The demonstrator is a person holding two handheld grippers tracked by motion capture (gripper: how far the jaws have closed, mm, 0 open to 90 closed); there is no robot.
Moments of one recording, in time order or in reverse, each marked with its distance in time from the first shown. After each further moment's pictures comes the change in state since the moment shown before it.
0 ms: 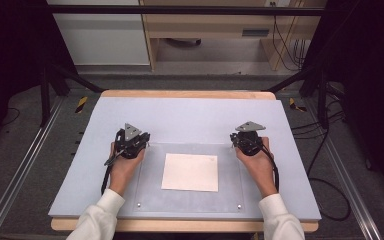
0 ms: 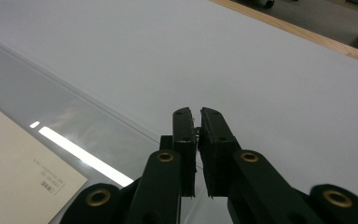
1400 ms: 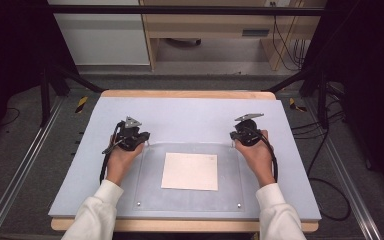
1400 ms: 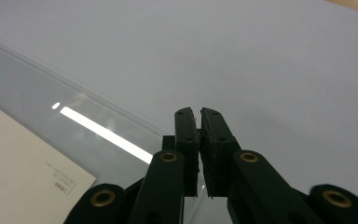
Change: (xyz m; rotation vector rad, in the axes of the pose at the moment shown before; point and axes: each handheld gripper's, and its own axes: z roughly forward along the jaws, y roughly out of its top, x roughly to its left) left arm 0.017 0.022 0.008 0.169 -0.097 -0.019; right arm -0.012 0.024 0.010 0.160 0.056 0.093
